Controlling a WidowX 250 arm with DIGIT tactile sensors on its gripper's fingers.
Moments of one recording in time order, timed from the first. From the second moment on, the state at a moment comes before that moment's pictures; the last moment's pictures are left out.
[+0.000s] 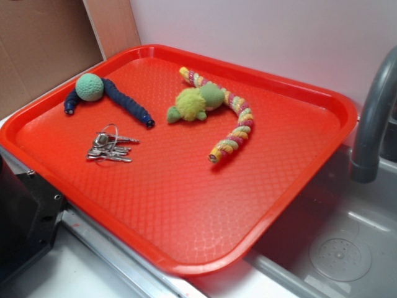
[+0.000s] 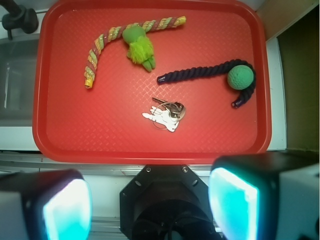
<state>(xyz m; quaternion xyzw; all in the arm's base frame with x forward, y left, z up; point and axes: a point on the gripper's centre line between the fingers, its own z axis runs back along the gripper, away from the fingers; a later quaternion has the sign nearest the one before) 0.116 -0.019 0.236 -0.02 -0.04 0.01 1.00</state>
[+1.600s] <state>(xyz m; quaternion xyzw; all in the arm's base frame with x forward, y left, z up) 0.241 -0.016 0.111 0.00 -0.09 -0.08 0.99</state>
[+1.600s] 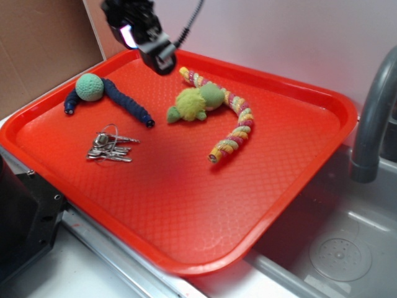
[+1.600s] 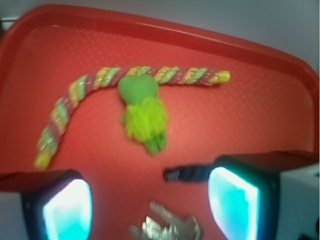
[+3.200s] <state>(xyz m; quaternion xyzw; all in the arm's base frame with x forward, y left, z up) 0.279 -0.023 0.024 0.07 -0.08 -0.08 0.99</state>
